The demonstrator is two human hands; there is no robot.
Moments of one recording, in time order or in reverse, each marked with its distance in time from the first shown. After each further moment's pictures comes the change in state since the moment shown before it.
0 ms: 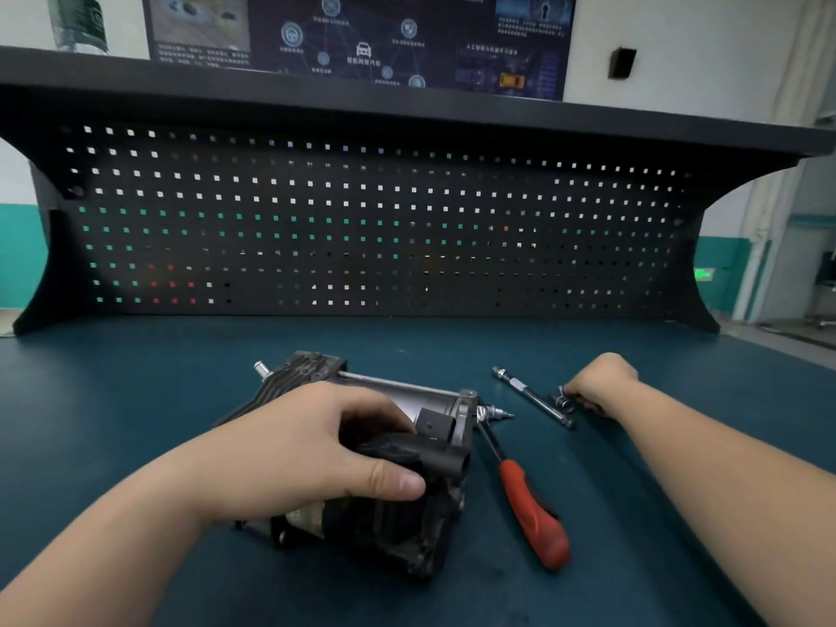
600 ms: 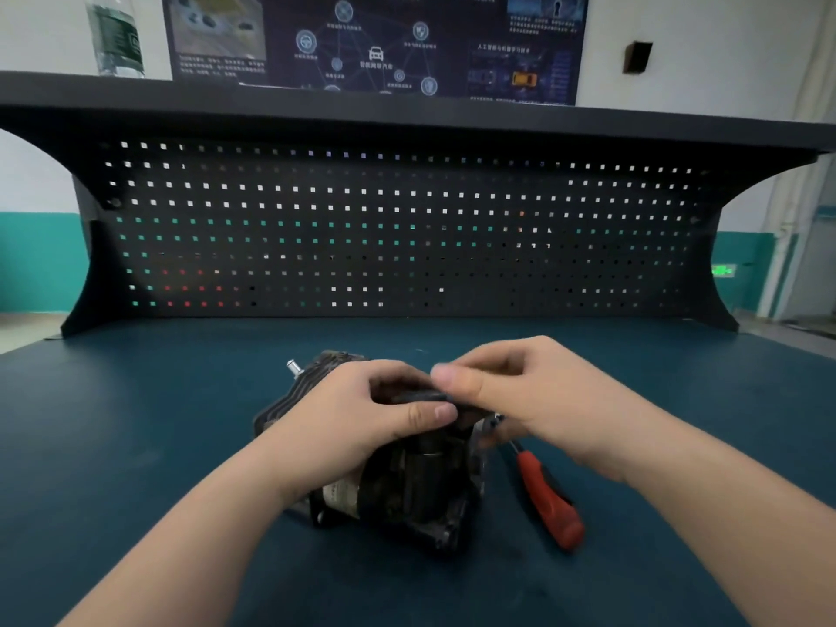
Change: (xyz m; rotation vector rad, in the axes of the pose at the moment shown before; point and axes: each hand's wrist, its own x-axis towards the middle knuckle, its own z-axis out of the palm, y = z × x) left_hand 0.001 0.010 0.012 -0.240 0.258 0.037; right_hand -0.231 -0.033 -0.045 0.591 -0.596 -0.869
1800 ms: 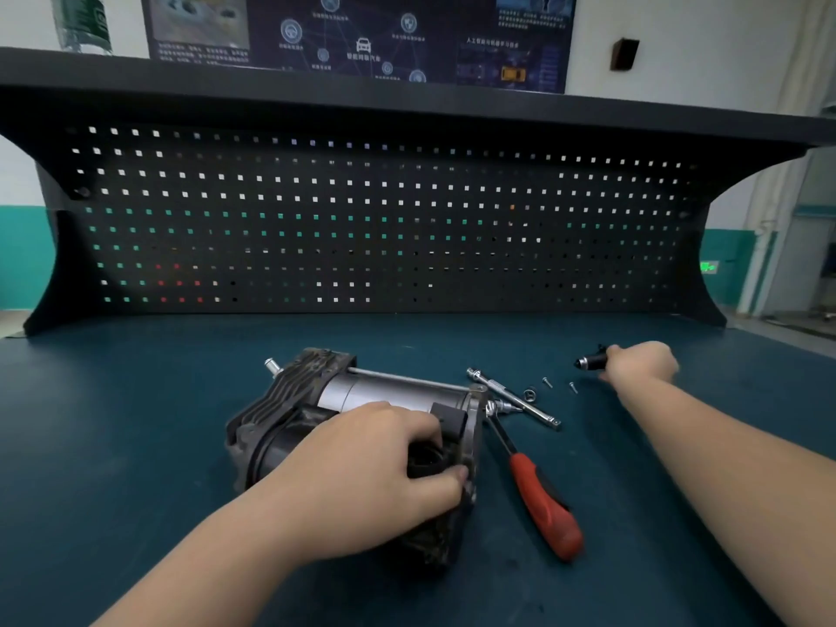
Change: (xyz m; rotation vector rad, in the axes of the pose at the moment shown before) left_hand -0.001 -0.014 0.025 0.706 -0.006 0.118; right_hand 0.102 0.182 -0.154 -0.110 1.200 0.667
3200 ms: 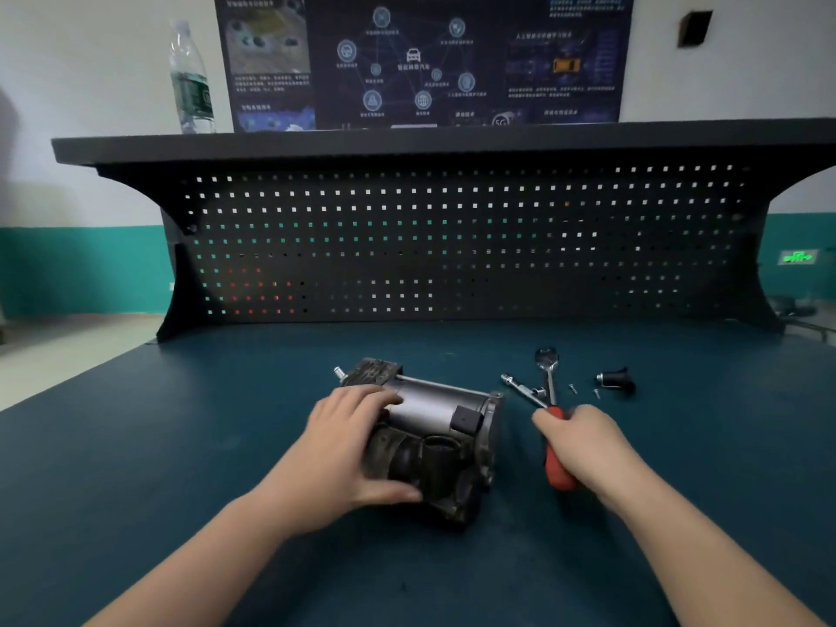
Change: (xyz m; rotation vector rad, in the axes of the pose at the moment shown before) left_hand -0.044 -0.043 -0.017 0.177 0.145 0.001; right_hand -0.180 0.005 -0.077 -0.229 -0.668 -0.337
